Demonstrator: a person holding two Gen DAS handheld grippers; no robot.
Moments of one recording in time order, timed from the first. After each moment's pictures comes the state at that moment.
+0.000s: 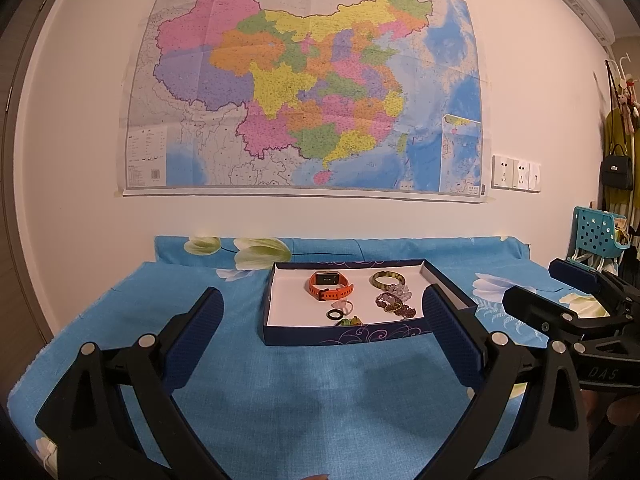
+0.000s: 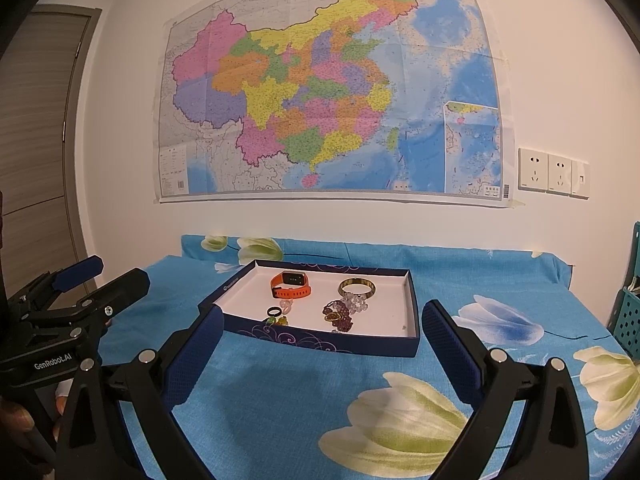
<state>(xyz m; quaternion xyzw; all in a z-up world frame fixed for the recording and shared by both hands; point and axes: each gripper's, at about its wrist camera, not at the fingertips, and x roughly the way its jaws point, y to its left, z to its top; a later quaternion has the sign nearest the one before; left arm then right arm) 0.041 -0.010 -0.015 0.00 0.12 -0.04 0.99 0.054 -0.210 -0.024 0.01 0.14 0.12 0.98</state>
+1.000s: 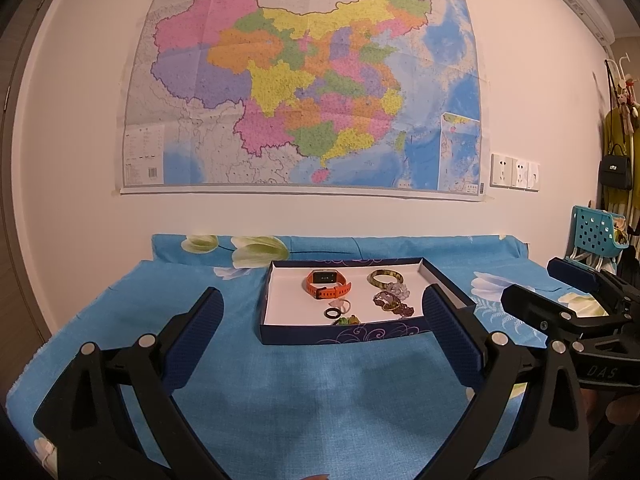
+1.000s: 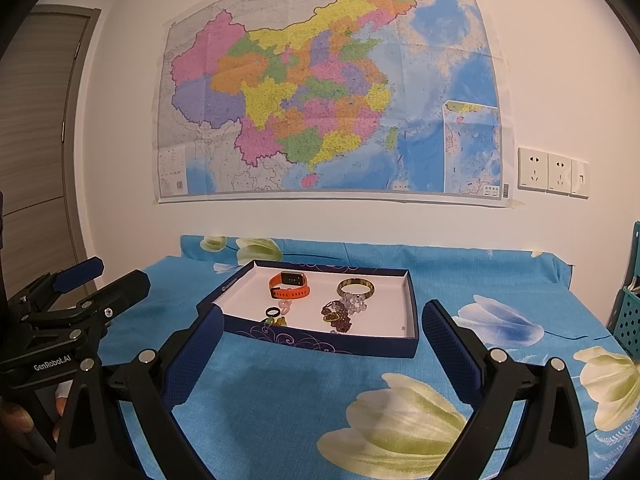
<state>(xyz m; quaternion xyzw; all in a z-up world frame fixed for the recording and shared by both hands) 0.043 -0.012 -0.016 0.00 0.12 -0.04 0.99 0.058 -0.212 -0.021 0.01 0.14 0.12 0.98</state>
